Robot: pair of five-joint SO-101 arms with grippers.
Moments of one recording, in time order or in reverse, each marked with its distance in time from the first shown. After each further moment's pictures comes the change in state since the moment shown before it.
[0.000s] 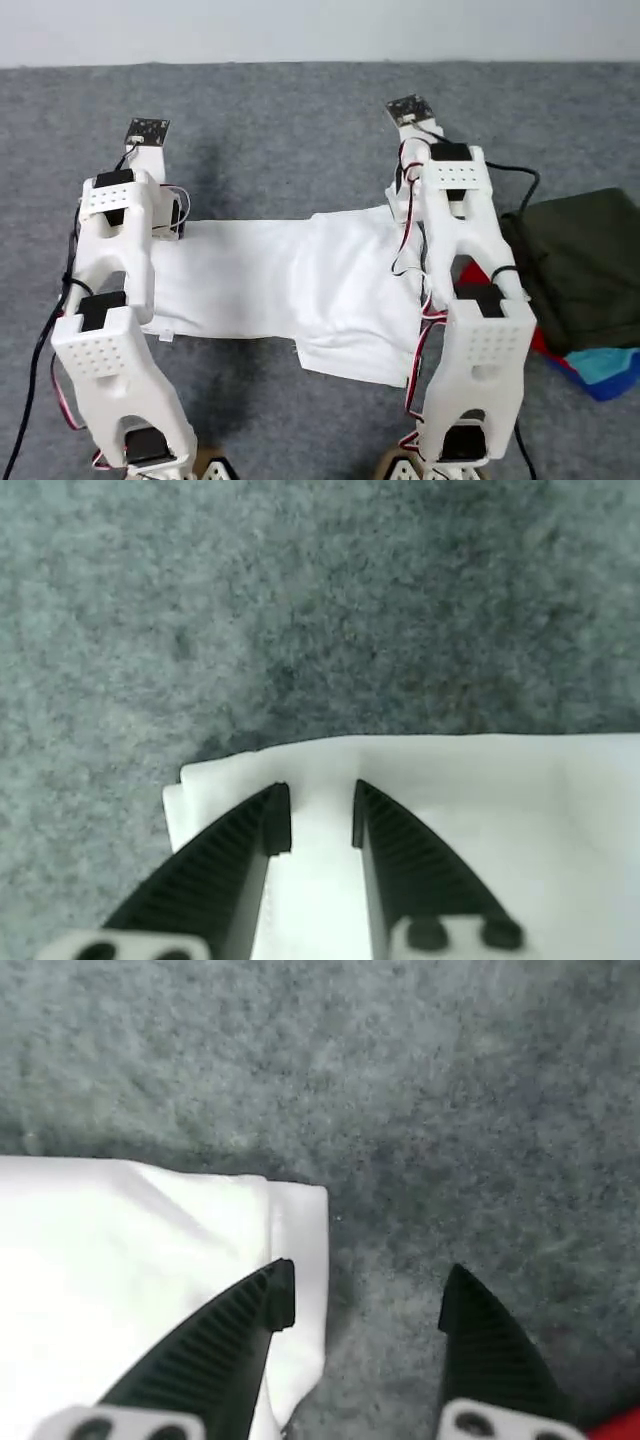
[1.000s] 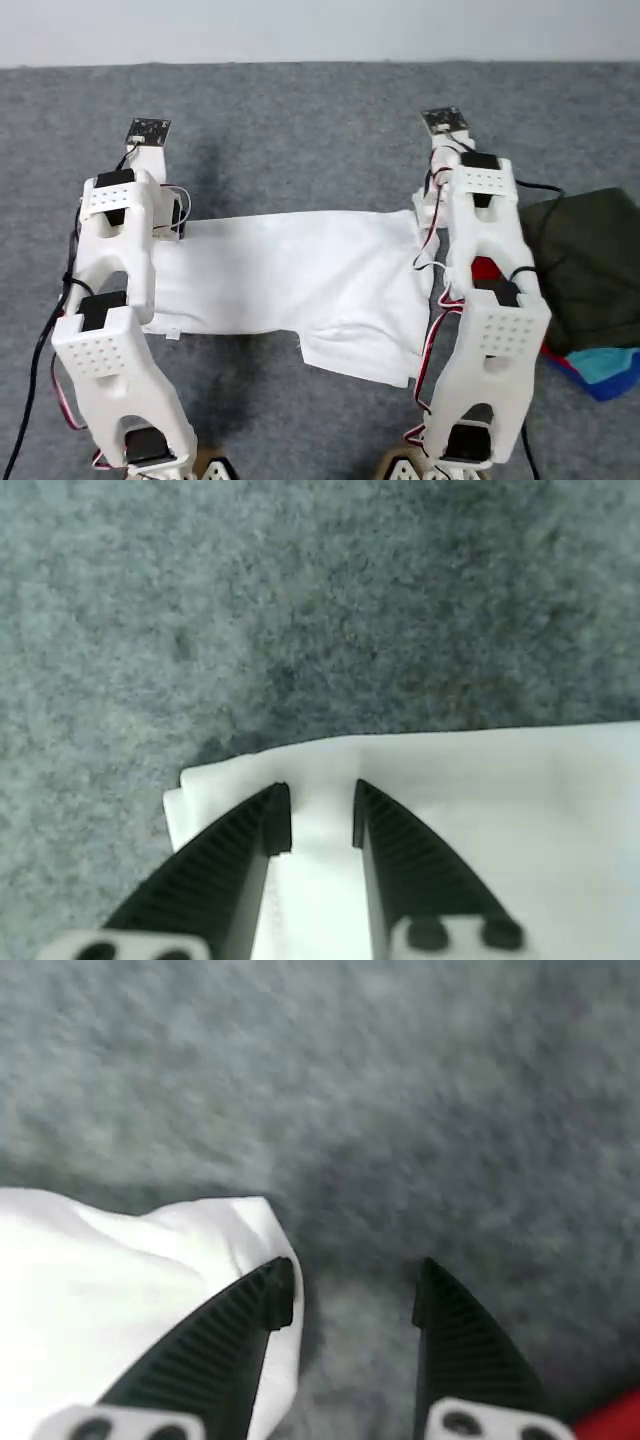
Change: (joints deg) left arm 0.2 0.0 0.0 0.0 0.0; right arm 7.9 5.1 -0.1 -2.2 -0.4
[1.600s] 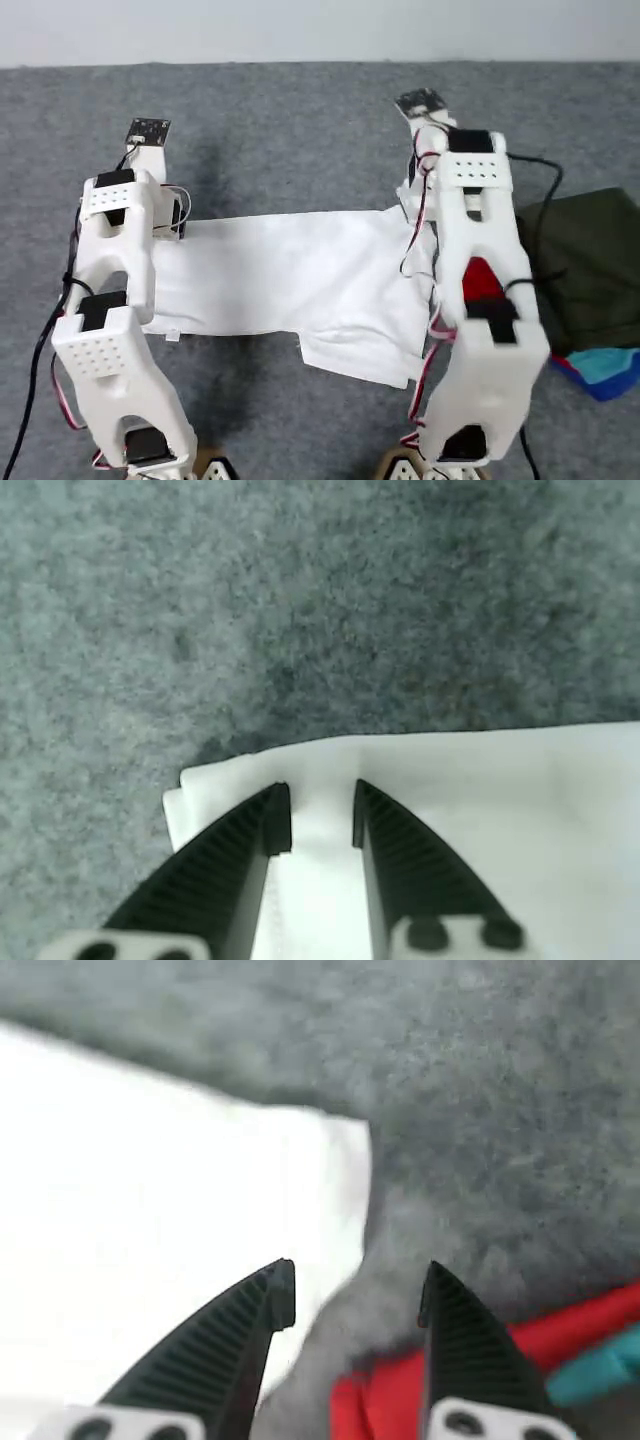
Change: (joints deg) left arm 0.0 0.0 0.0 0.0 0.0; right arm -7.0 -17.7 0.2 17.7 5.4
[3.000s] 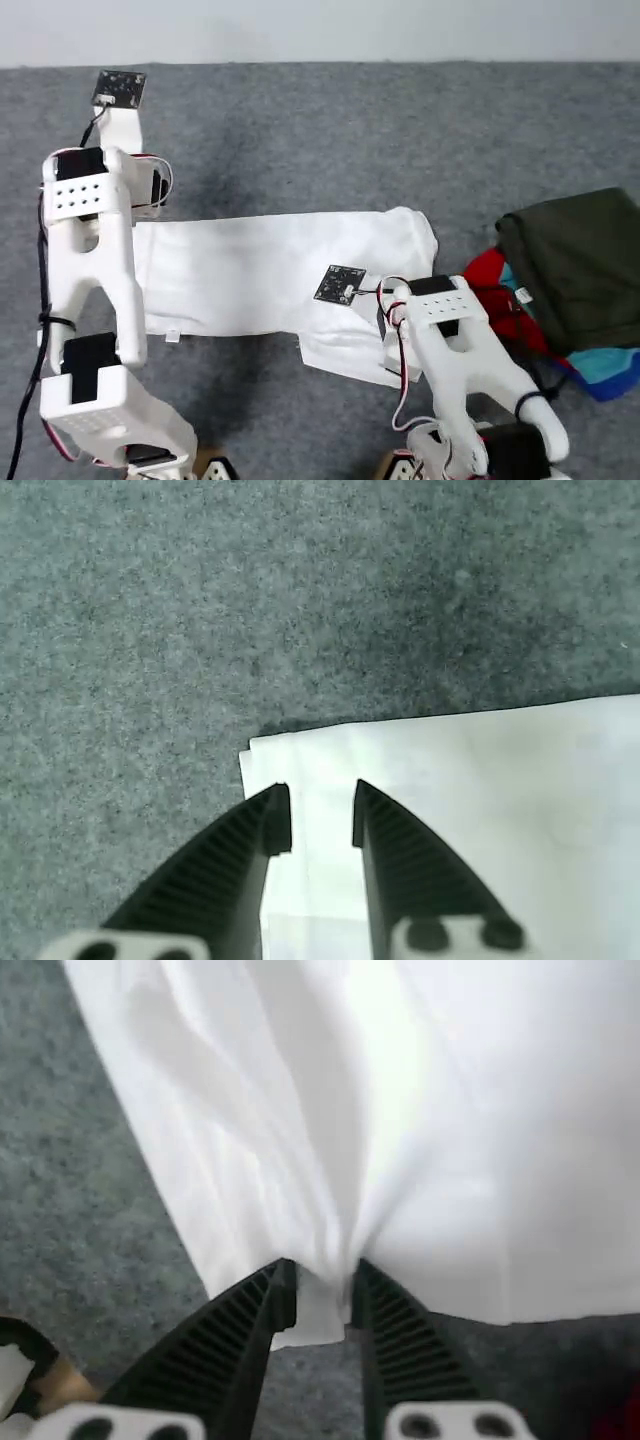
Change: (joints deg) left arm -0.1 -21.8 0.1 10.9 -0.2; right arm -10.5 -38.0 74.4 -21.0 32.5
